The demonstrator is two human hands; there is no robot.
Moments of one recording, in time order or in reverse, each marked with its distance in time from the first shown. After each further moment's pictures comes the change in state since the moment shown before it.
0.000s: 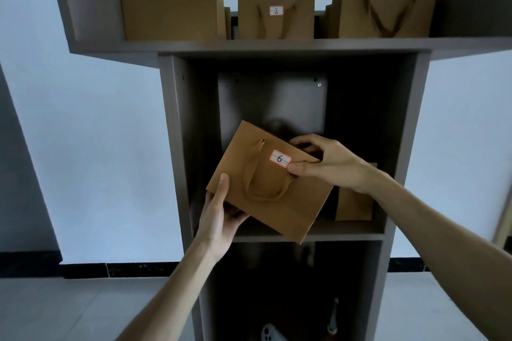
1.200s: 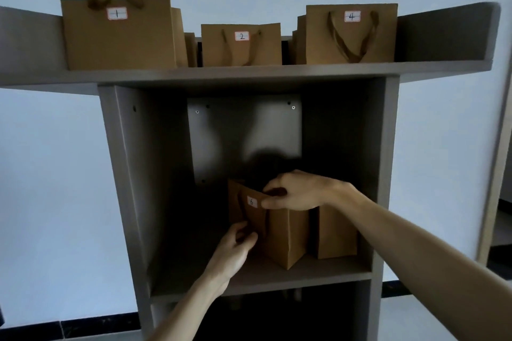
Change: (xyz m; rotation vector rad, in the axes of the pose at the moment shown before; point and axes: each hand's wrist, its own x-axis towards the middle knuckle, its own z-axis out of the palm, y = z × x) left_hand 0.082 -0.071 0.010 0.834 -0.084 -0.104; right_hand 0.061 0.032 -0.015 -0.672 -0.352 0.064
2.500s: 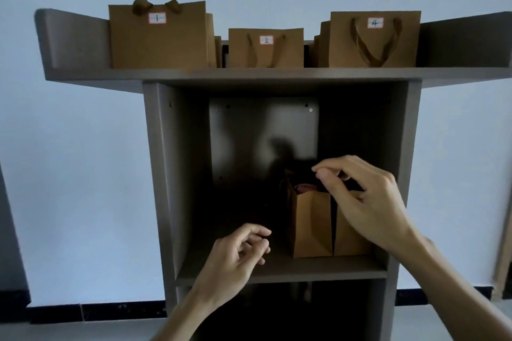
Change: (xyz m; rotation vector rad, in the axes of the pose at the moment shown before) left_hand -0.103 0.041 -0.032 0.264 -0.014 0.464; right_hand -0.108 -0.041 0.016 0.359 1.061 -0.339
